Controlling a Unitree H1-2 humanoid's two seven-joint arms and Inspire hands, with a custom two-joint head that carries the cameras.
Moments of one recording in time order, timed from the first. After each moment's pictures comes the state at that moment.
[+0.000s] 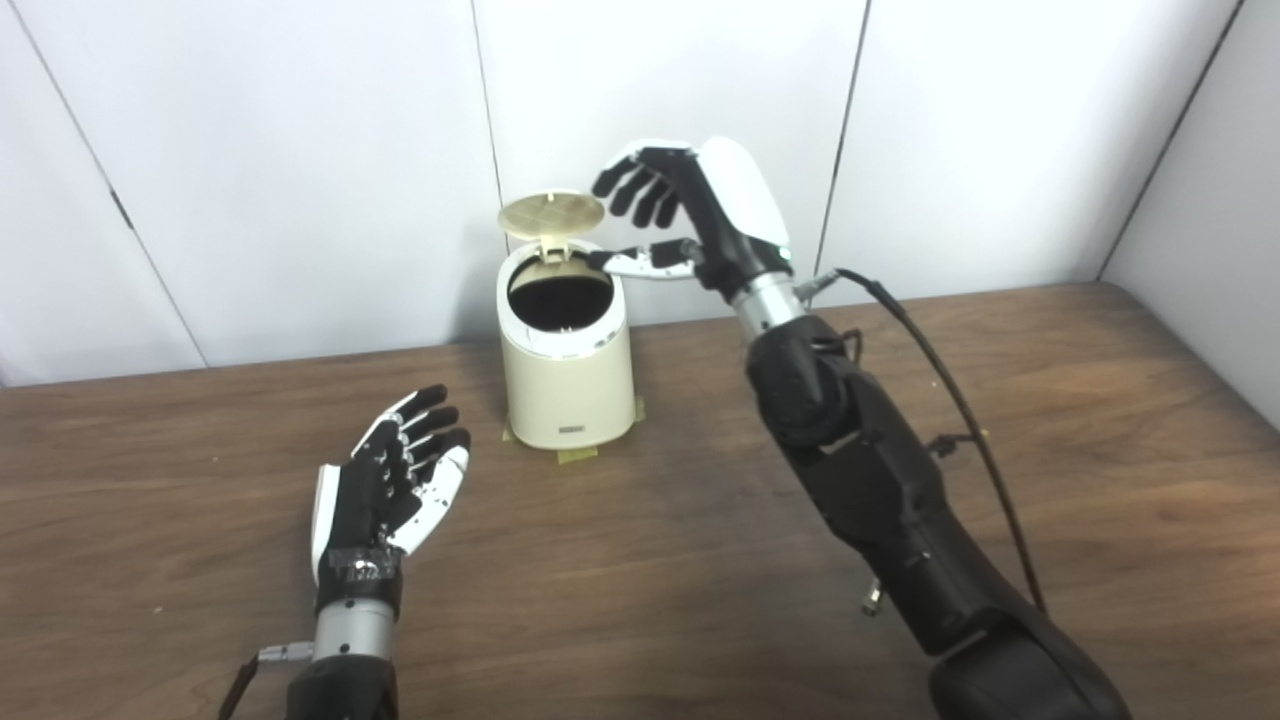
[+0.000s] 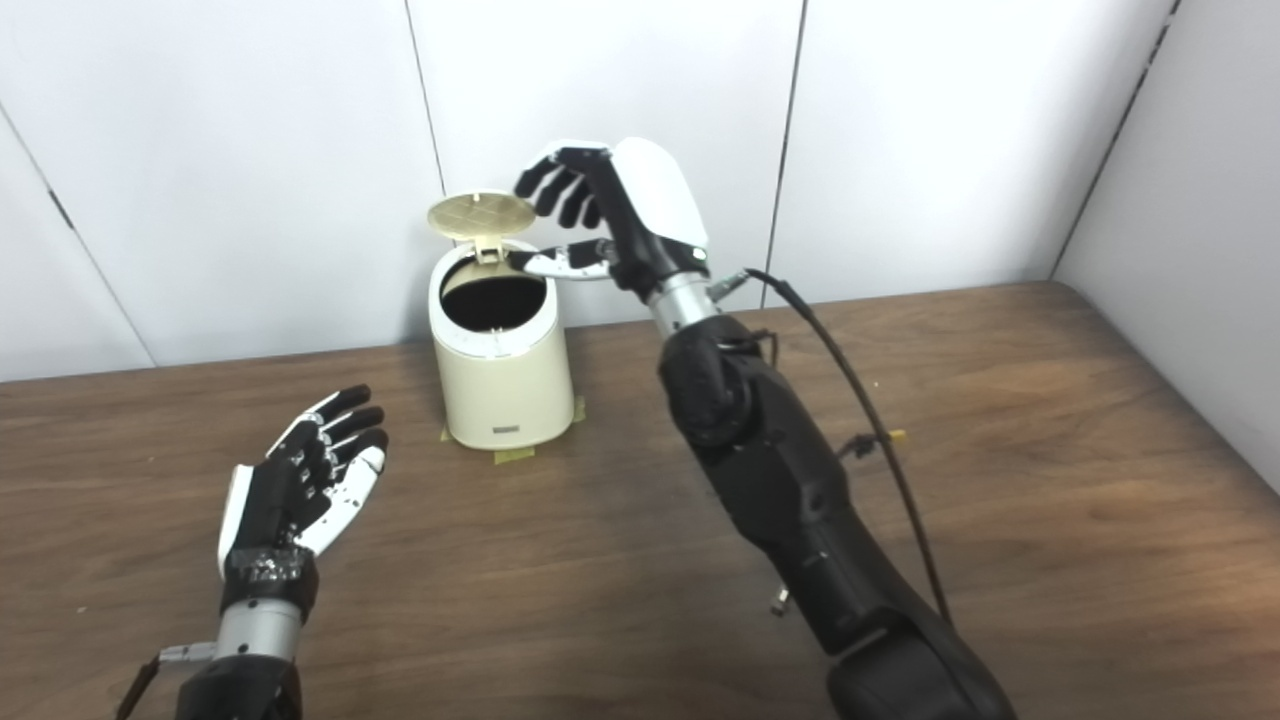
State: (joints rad) left arm -0.12 -0.03 -0.03 -0.25 0.15 0.30 0.06; right arm -0.67 -0.17 0.18 0.21 -0.60 -0.02 -0.21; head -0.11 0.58
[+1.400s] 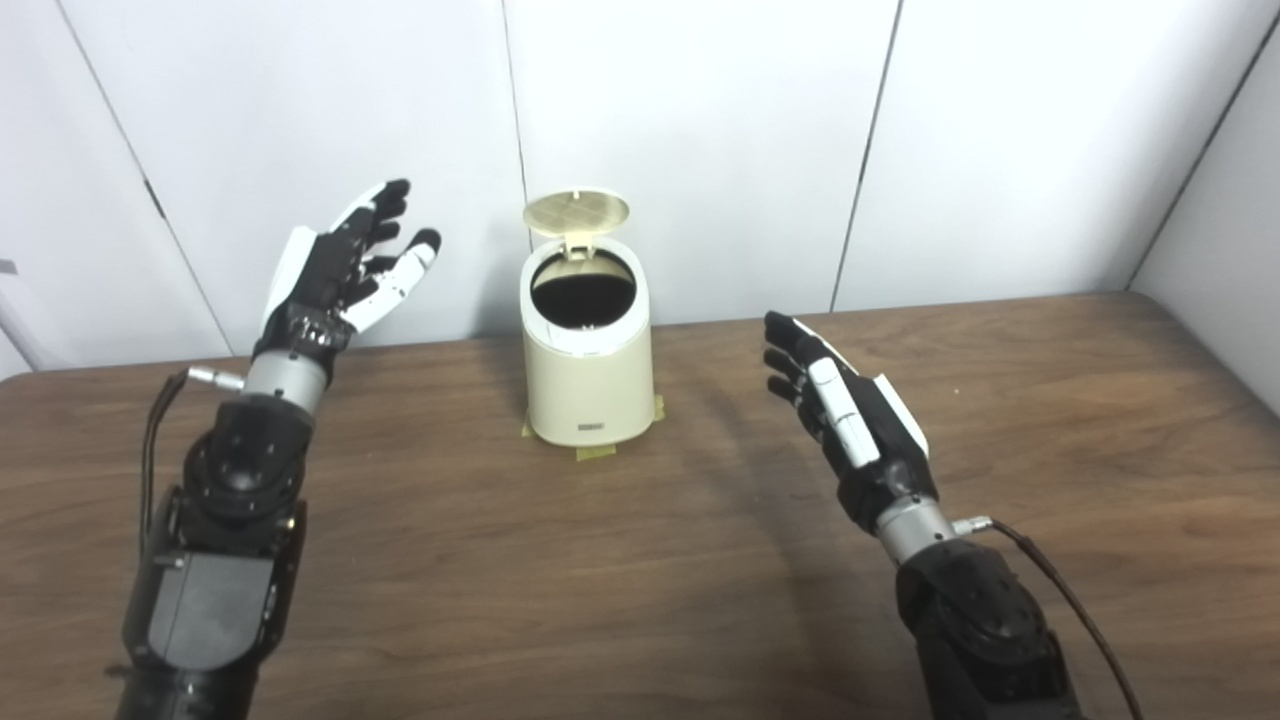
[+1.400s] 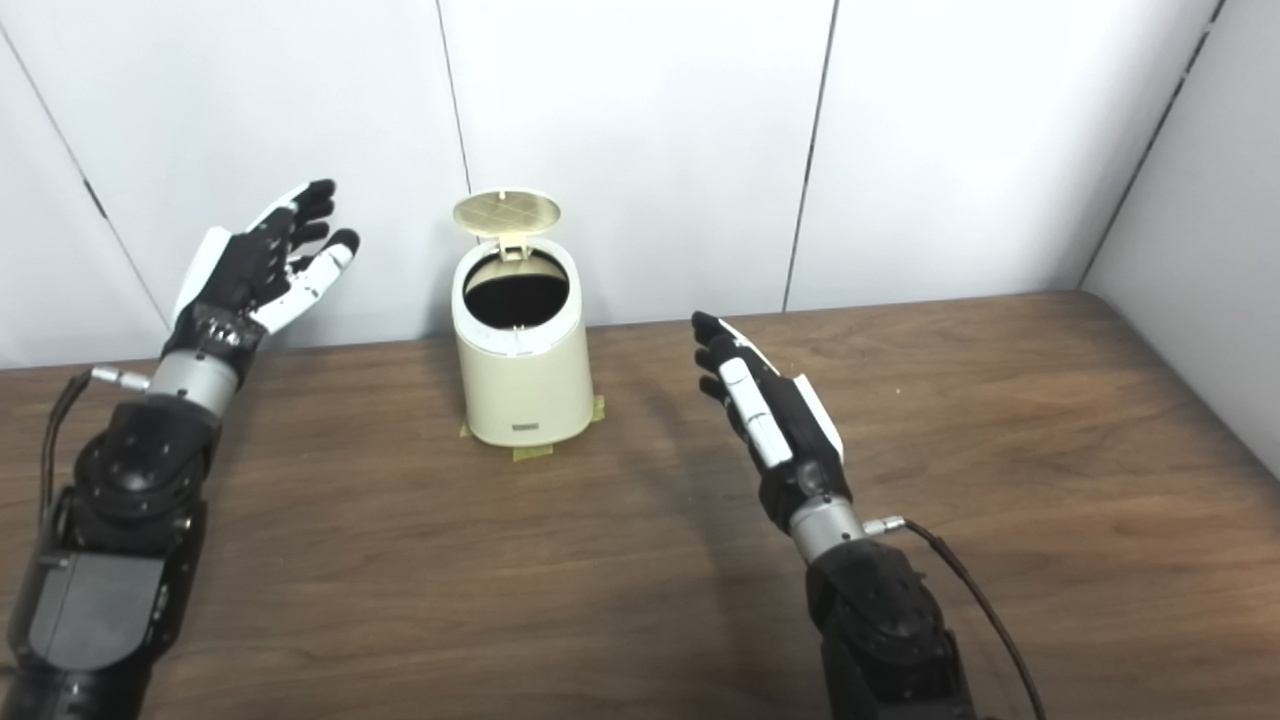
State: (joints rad) left arm -0.64 0.29 -0.09 0.08 0.20 0.31 -0.12; right arm -0.16 -0.03 -0.07 -0.23 0.03 0.32 0.07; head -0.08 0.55
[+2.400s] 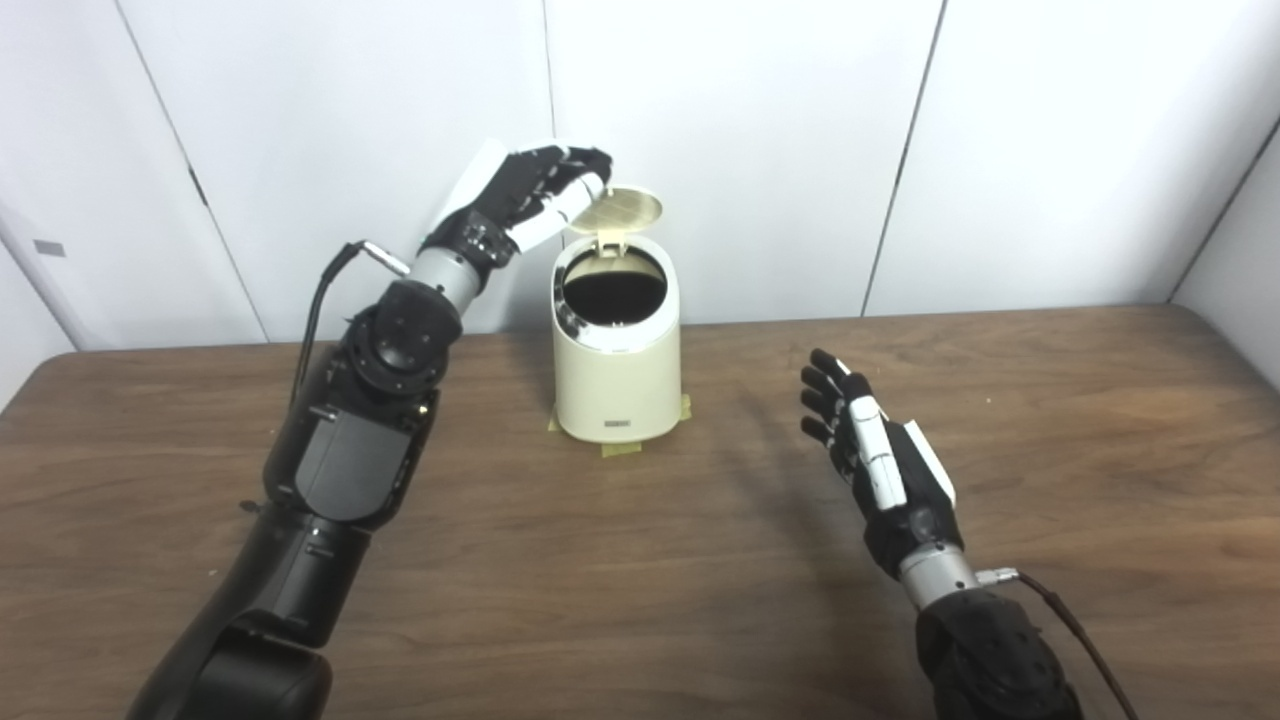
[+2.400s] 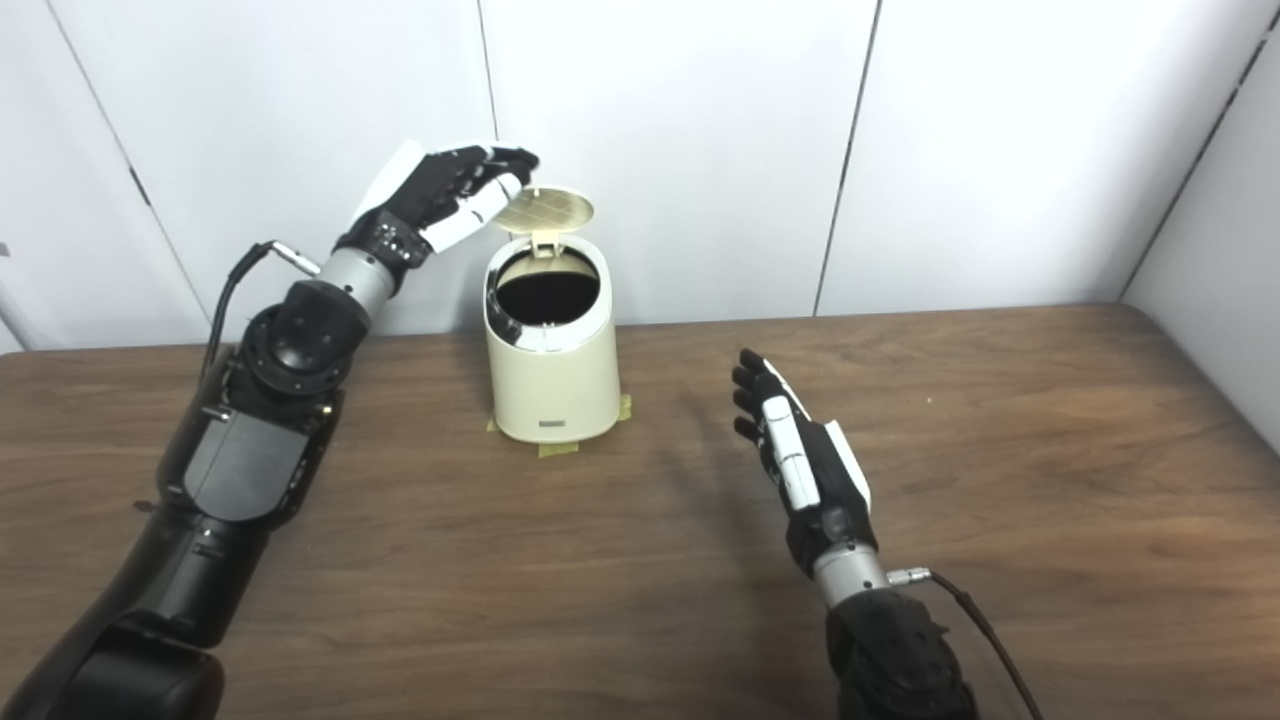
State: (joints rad) left arm -0.83 0.21 -0.24 0.25 0.32 0.24 -0.18; right arm -0.11 -0.02 -0.04 -0.20 0.01 0.27 0.04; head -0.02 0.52
